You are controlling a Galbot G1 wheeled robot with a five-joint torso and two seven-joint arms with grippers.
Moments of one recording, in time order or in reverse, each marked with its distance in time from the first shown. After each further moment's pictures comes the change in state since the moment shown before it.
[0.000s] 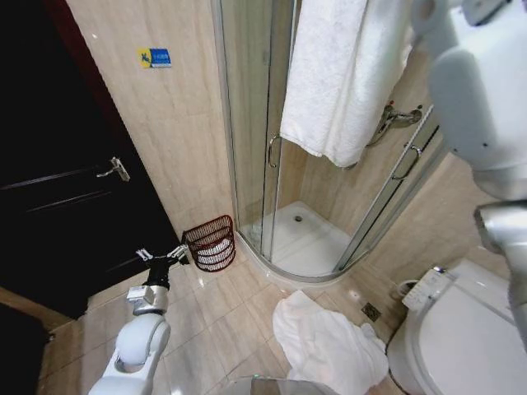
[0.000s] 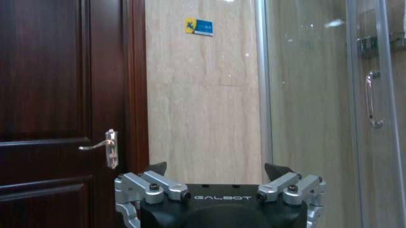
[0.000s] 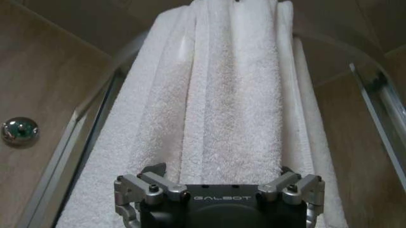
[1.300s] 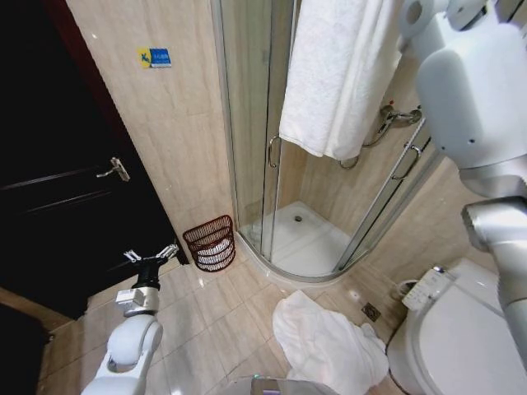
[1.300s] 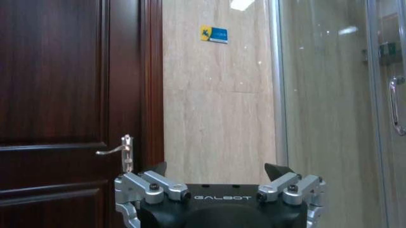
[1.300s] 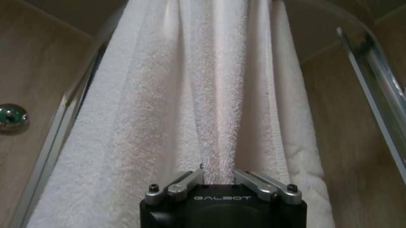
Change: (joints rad) left arm 0.000 0.009 -0.048 0.037 -0.032 -0.061 0.000; right arm -0.078 -0.038 0.023 0.044 0.073 -0.004 0.035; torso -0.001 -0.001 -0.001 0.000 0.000
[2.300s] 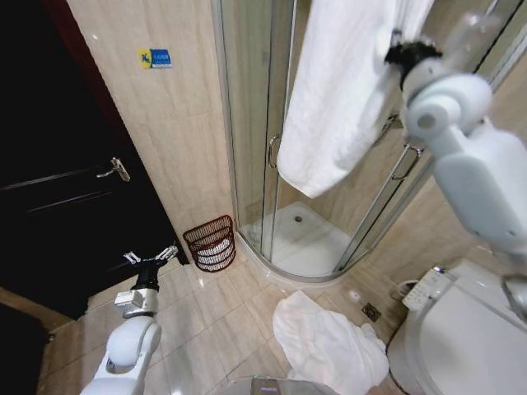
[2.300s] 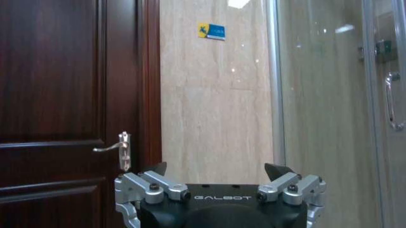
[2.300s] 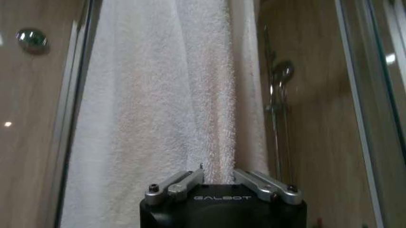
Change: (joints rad) left arm 0.006 0.006 0.008 0.015 -0.002 -0.013 0.007; right arm -0.539 -0.352 0.169 0.509 0.255 -0.036 0.086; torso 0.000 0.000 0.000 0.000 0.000
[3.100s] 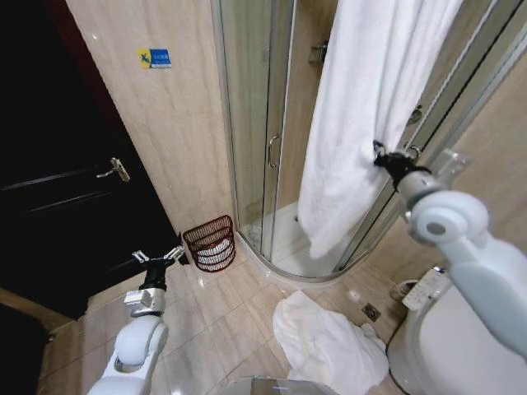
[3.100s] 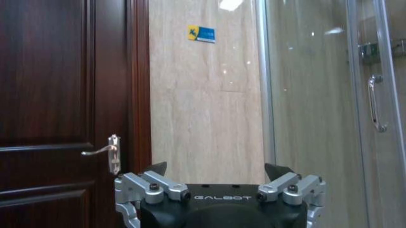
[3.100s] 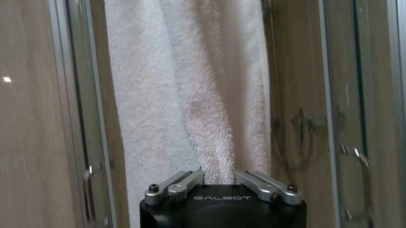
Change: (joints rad) left arm -0.006 -0.012 0.035 -0.015 0.037 0.006 0.001; right arm -0.784 -0.020 0.455 0.321 0.031 -0.008 0.012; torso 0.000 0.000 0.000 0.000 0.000
